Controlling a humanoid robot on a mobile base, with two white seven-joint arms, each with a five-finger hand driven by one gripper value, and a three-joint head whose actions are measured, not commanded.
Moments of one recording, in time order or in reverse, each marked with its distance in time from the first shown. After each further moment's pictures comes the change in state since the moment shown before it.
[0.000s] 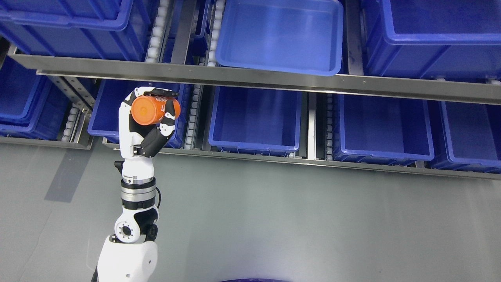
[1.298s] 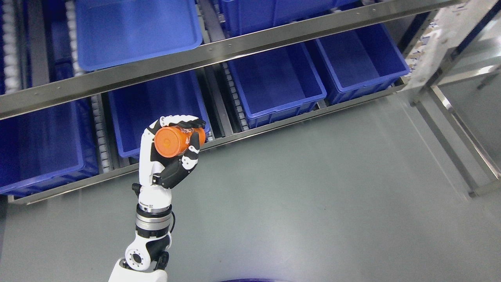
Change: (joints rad) left arm 0.124 0.000 -0.126 -0.102 -0.001 -0.028 -0.052; right arm -0.001 0.000 0.000 0.000 0.000 0.003 0.000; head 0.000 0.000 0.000
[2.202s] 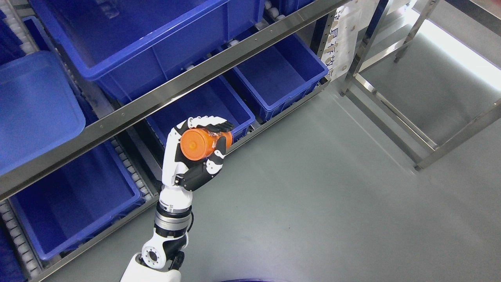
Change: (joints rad) left arm -0.030 0.000 -0.112 -0.005 -0.001 0.000 0.000; right arm 0.002 0.000 0.000 0.000 0.000 0.006 0.000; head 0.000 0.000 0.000
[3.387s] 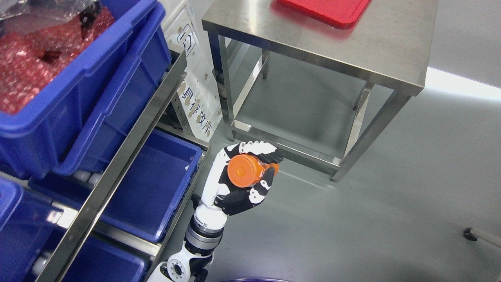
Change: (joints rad) left arm 0.017 0.000 -0.187 0.000 -0.023 0.000 -0.025; right arm -0.001 0.000 0.000 0.000 0.000 -0.005 0.000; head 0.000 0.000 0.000
